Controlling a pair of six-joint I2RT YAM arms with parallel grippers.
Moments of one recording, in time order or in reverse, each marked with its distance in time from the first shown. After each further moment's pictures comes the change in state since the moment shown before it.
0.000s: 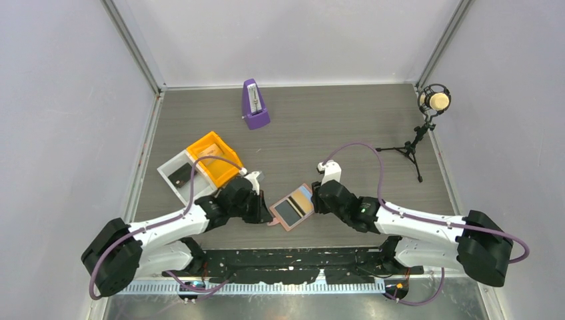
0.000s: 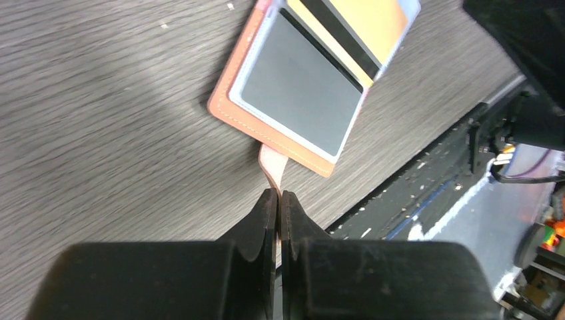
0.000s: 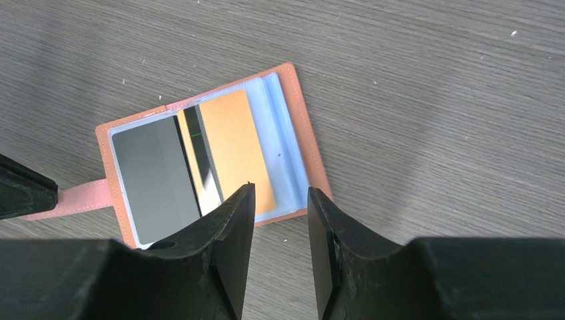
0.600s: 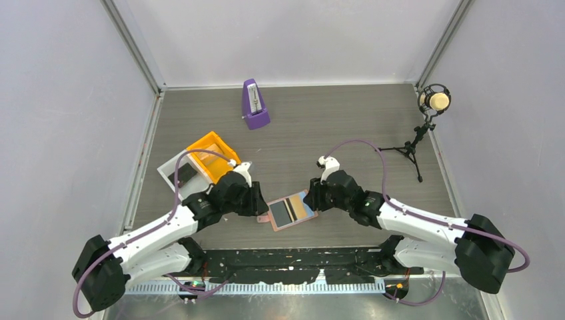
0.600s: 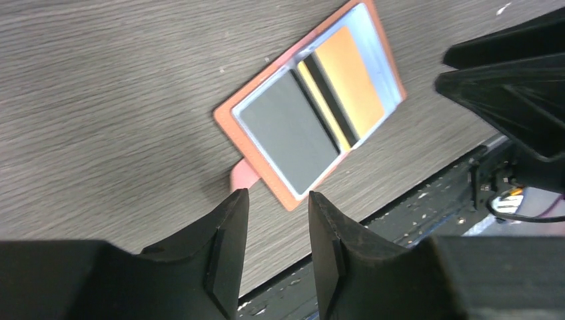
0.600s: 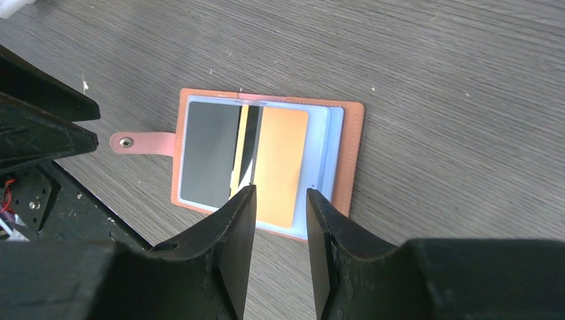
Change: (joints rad) left arm 0.021 -0.154 0.095 -0.236 -0.183 0.040; right arm -0.130 -0.033 0.000 0.056 -0.337 -0.003
